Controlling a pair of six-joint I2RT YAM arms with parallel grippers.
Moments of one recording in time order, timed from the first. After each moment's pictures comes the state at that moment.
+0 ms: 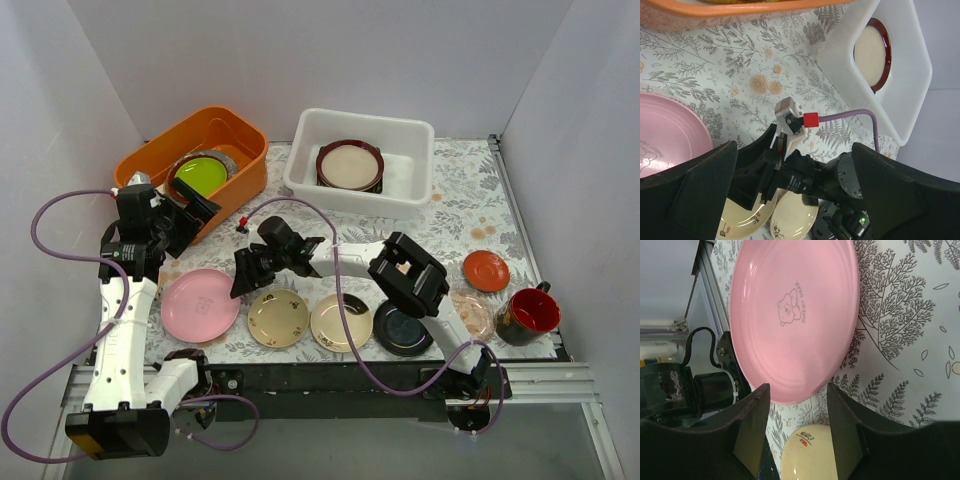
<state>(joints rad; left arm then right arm) 0.05 0.96 1.13 -0.77 0.15 -0.78 1.04 2.22 1.54 0.10 -0.58 0.64</state>
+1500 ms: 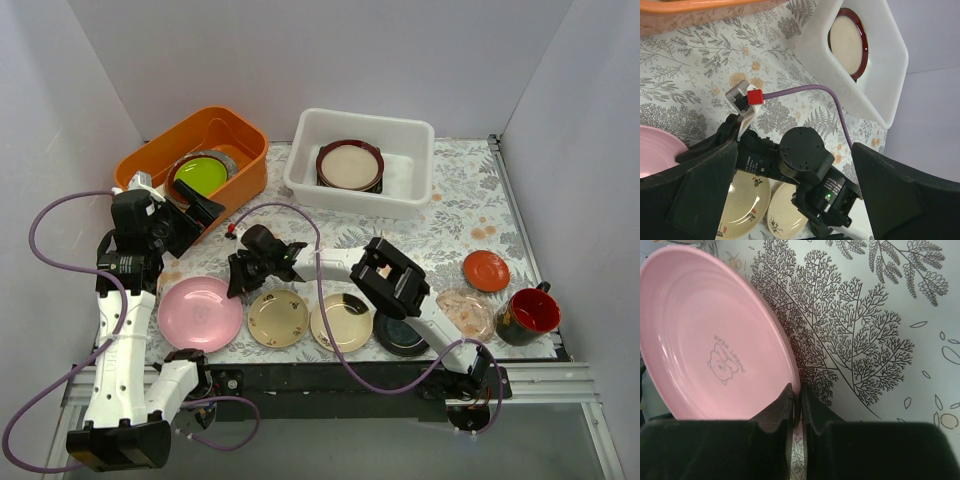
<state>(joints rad) 0.05 0.89 1.11 -0.73 0.24 -0.76 1.09 2.37 1.72 0.00 -0.42 0.62</state>
